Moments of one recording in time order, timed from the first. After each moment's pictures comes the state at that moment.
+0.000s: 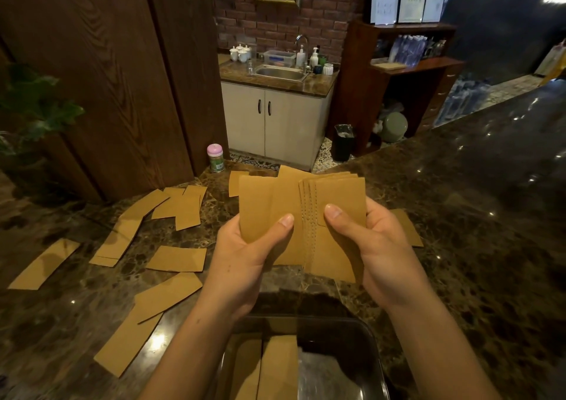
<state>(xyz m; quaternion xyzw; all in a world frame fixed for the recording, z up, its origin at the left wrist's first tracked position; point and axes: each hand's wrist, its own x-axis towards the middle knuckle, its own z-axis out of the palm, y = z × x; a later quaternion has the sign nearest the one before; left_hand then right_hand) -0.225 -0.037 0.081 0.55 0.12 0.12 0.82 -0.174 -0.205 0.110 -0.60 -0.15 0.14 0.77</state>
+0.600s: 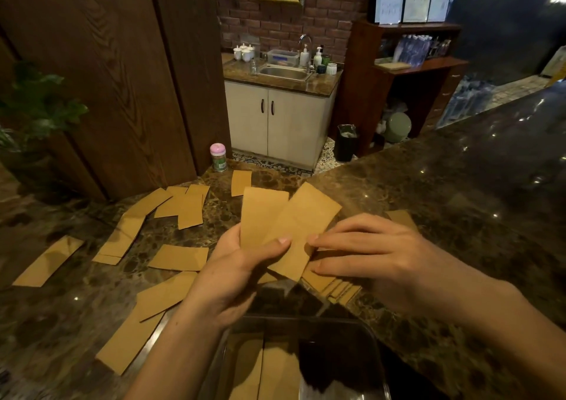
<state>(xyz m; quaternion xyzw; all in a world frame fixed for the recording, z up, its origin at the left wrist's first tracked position) -0.237 -0.022 0.084 0.47 0.14 0.00 0.87 -0.151 -0.250 0.121 -0.73 -0.66 -0.12 0.14</state>
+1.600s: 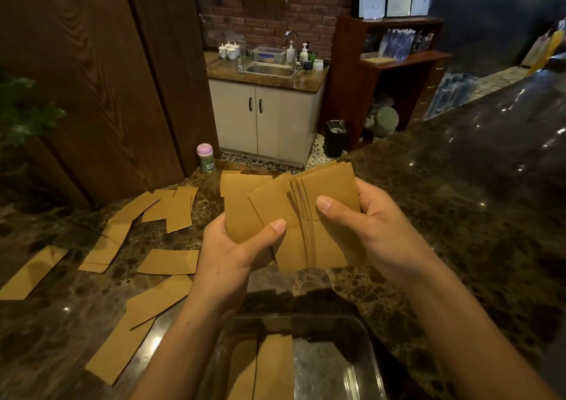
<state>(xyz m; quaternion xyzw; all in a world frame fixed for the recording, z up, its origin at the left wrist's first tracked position) -0.224 -0.030 0.077 0.59 0.10 0.15 0.79 -0.151 -0.223 0.122 -0.70 -0.23 0.16 0.65</state>
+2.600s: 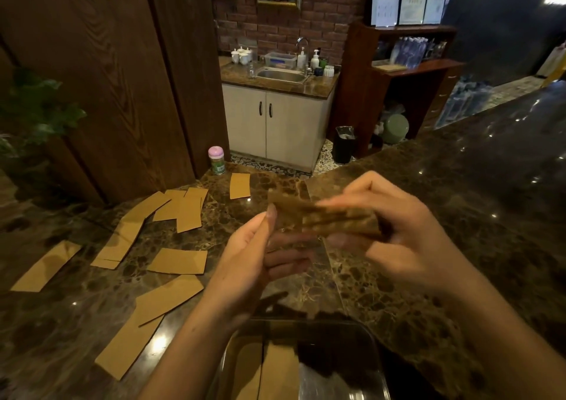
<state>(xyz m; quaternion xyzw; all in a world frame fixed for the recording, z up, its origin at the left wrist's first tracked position) -0.229 -0.037 0.085 0.56 0.08 0.02 0.82 -0.152 -0.240 0.138 -0.75 -0.49 -0.04 0.45</state>
